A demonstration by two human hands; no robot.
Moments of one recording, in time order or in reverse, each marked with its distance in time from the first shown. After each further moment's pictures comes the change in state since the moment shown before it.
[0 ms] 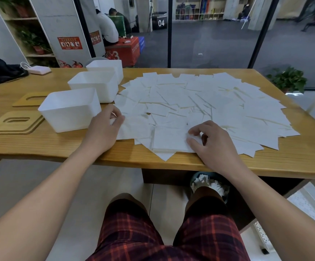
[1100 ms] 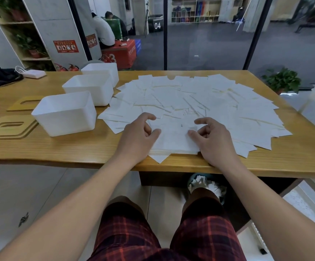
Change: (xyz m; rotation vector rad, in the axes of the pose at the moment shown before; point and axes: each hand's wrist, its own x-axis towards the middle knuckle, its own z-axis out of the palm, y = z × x) left_hand -0.029 0.067 0.069 -0.132 -0.062 0.111; right_hand 0.010 0.005 -0.009 0.256 0.099 0.221
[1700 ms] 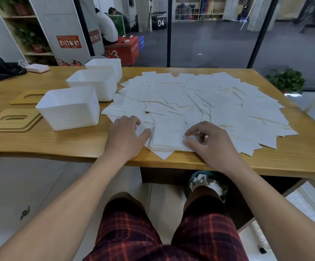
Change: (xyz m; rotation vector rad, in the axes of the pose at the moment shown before) left_hand 0.001 -0.042 -0.017 0.425 0.035 -0.040; right_hand -0.015 -0.003 0.001 -0.068 -0.201 -0.215
